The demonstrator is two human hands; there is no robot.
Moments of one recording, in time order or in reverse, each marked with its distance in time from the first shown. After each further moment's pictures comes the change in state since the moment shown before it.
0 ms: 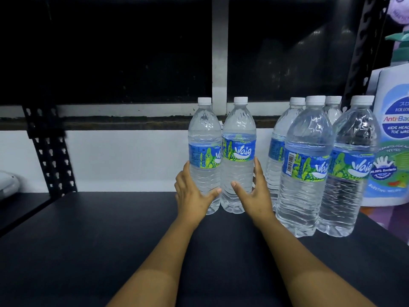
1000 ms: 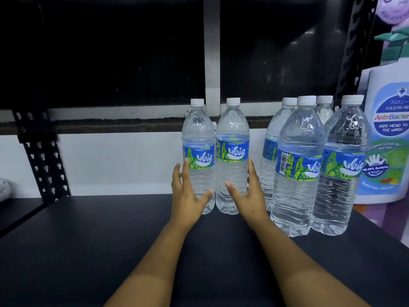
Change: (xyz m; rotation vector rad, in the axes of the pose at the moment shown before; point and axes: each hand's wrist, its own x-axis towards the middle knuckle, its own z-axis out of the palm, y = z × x) left_hand 0.001 -0.009 -0.001 0.045 -0.013 0.224; right_hand -0.002 0.000 0.001 -0.015 -0.001 -0.006
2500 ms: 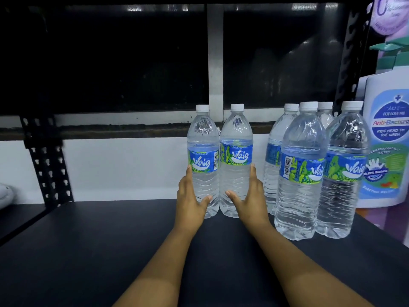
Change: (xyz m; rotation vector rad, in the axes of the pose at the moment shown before) left_hand -0.002 -0.006 -0.003 -0.159 -0.016 -0.034; right_hand -0.003 0.000 0.008 -0.283 0.047 -0.032
